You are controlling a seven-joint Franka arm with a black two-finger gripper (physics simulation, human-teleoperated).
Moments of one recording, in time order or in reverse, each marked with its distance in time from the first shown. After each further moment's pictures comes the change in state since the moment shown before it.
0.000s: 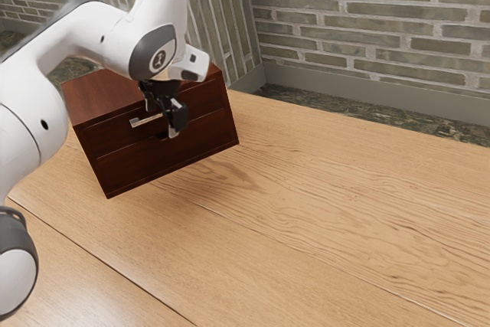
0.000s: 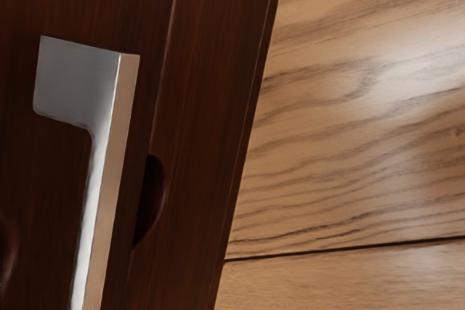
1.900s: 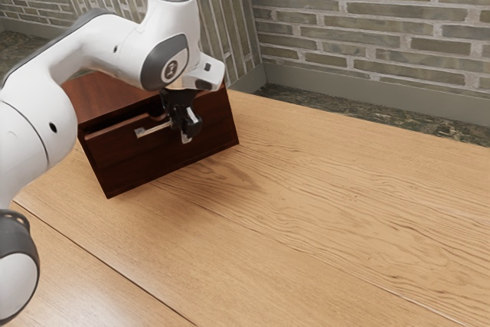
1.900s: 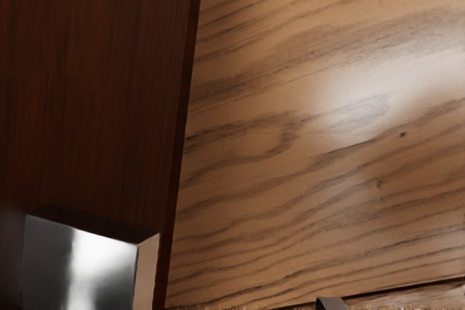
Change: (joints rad) arm -0.032 -0.003 0.001 -0.053 -0.064 0.066 0.040
